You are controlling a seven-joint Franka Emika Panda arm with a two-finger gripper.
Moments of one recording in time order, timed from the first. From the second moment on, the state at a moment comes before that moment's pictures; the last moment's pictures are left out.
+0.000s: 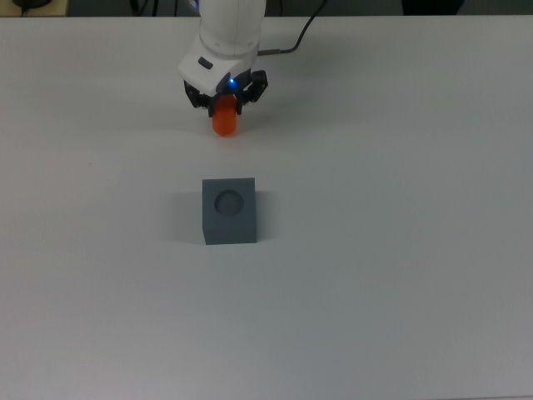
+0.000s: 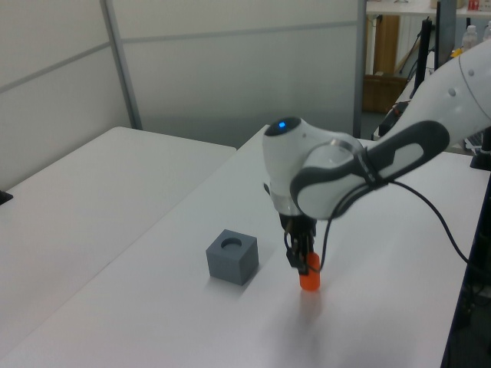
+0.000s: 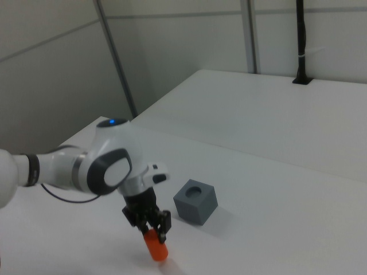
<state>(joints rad) 0.08 0.00 0.00 -2.19 -0.11 2.11 -0.04</state>
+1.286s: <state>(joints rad) 0.08 0.36 -0.01 -1.57 -0.10 2.03 -0.05</state>
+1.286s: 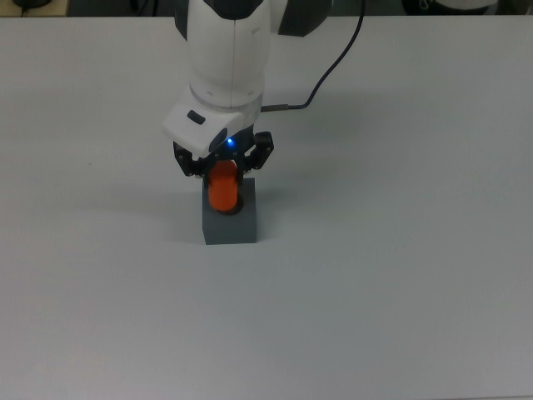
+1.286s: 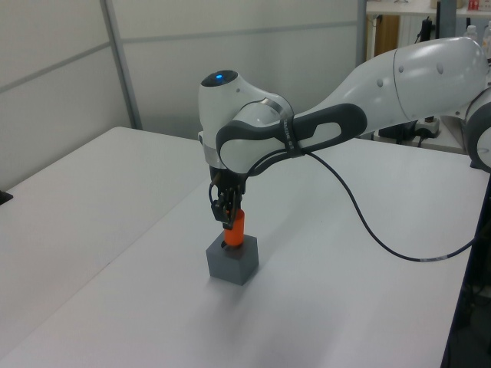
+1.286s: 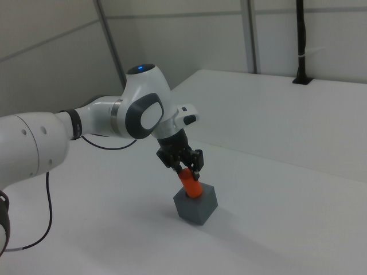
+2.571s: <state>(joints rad) 0.08 0.37 0.00 -1.56 -0.10 1.99 0.02</state>
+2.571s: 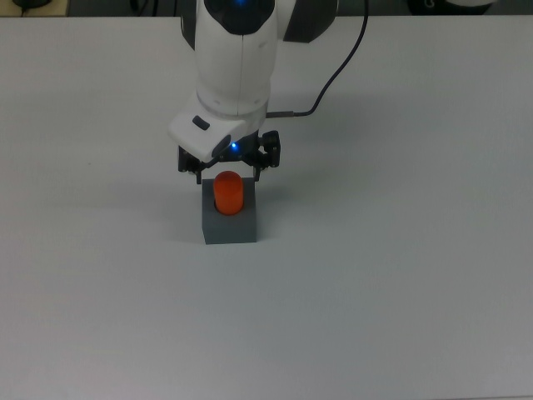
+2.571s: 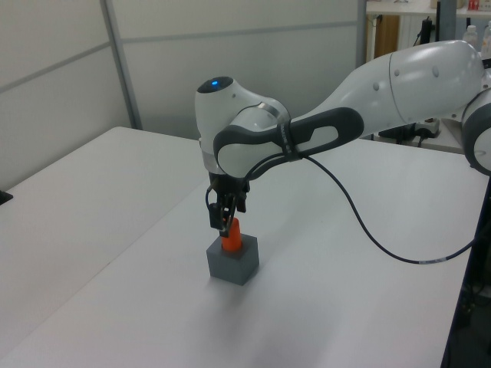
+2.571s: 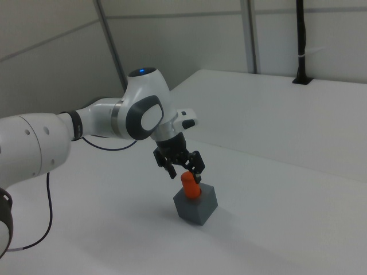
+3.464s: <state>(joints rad) 0.09 -0.02 -0.06 -1.63 -0.05 1.62 0.07</state>
